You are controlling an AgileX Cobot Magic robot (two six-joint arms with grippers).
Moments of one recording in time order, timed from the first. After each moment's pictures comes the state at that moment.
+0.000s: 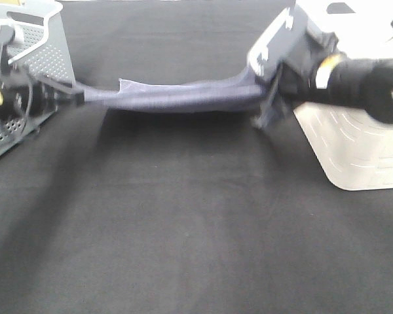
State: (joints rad) left arm -0.19 1.79 -0.75 0.28 -0.59 -0.32; right arm 0.35 1.74 -0.81 -0.21 -0.42 -0.49
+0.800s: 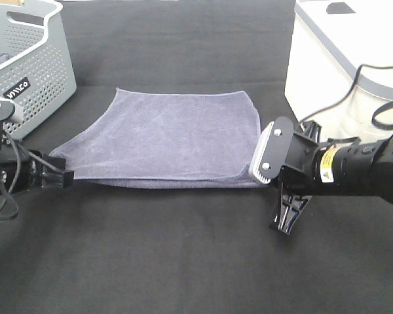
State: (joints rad) left arm -0.20 1.78 -0.48 0.34 -0.60 -0.32; right arm 0.35 1.84 -0.57 -0.52 -0.50 -0.39
